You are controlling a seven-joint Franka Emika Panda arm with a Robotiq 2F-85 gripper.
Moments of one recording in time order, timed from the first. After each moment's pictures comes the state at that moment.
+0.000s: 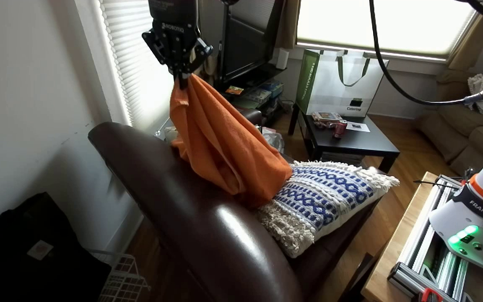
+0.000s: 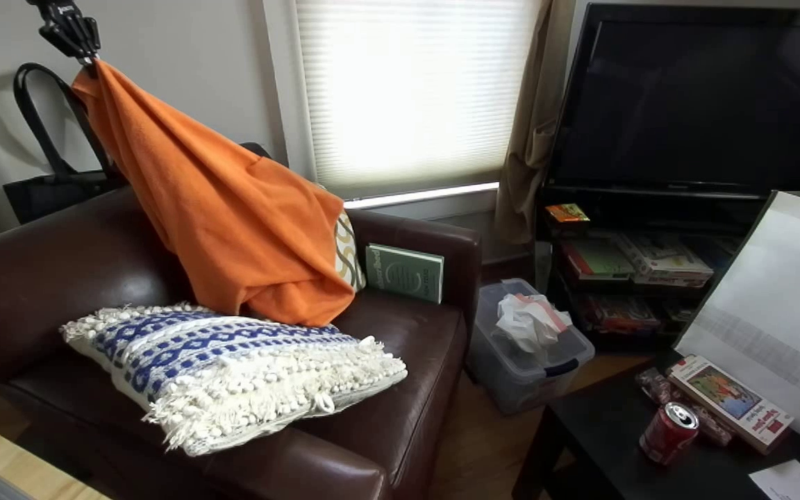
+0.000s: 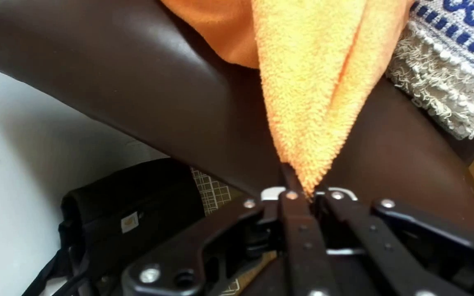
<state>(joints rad) 0.54 0.56 0.32 -1.14 -0.36 1.75 -1.20</state>
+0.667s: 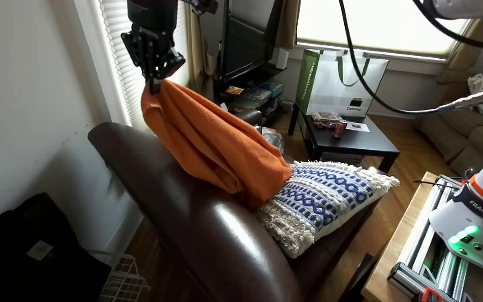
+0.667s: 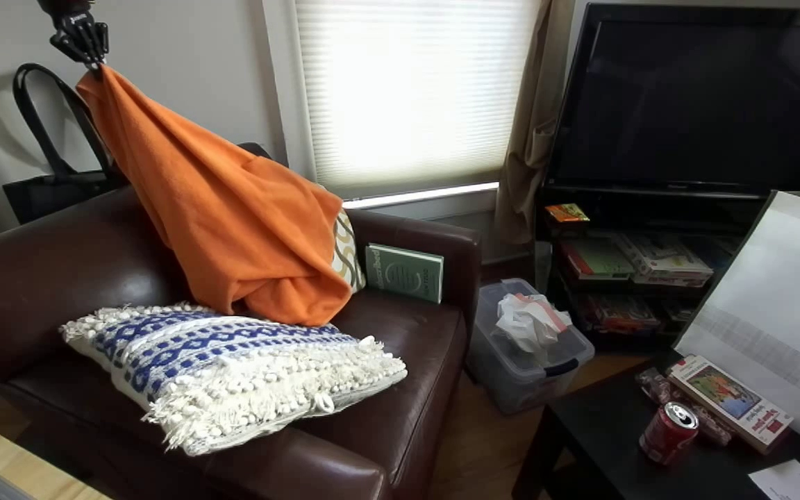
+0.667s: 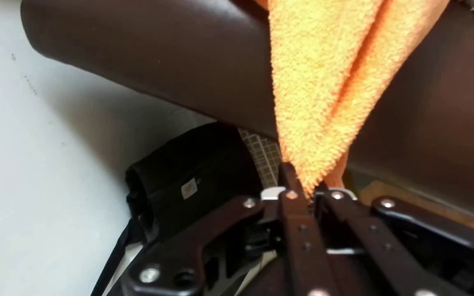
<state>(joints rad) 0.54 0.68 0.31 -1.02 -0.28 1.91 -1.10</state>
